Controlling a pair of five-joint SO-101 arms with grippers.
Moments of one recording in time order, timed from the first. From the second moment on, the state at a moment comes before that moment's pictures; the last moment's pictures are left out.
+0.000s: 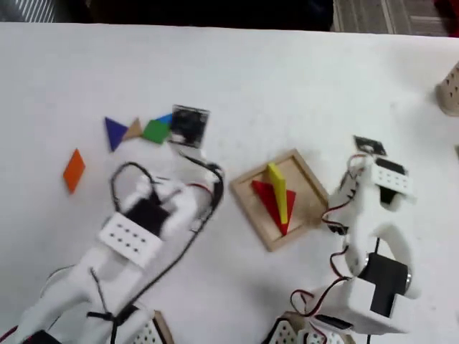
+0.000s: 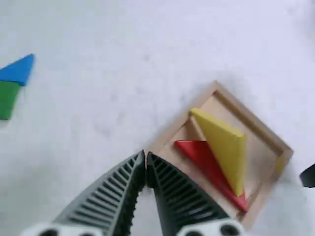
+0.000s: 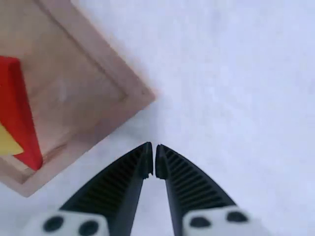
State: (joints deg) left arm 25.8 -37.8 56.0 34.7 16.6; right arm 20.0 -1.9 36.4 68.6 14.5
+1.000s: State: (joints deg) left arm 43.6 9.0 34.1 10.1 28.0; right arm 27.6 -1.9 37.5 61.7 15.2
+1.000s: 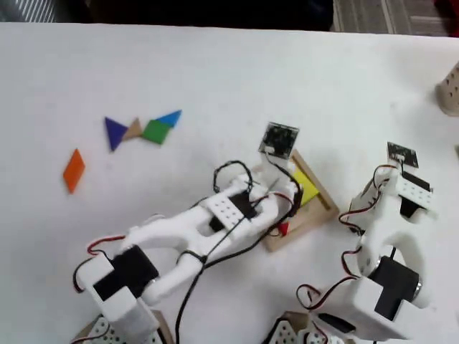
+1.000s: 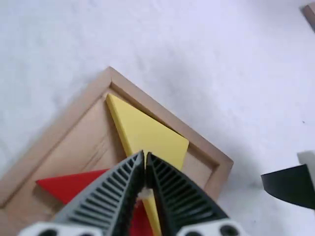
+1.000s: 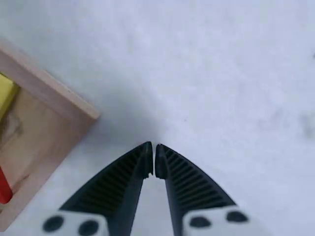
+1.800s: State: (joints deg) left arm 38.0 18.3 30.2 7.2 28.1; right arm 27.6 -1.9 37.7 61.7 15.2
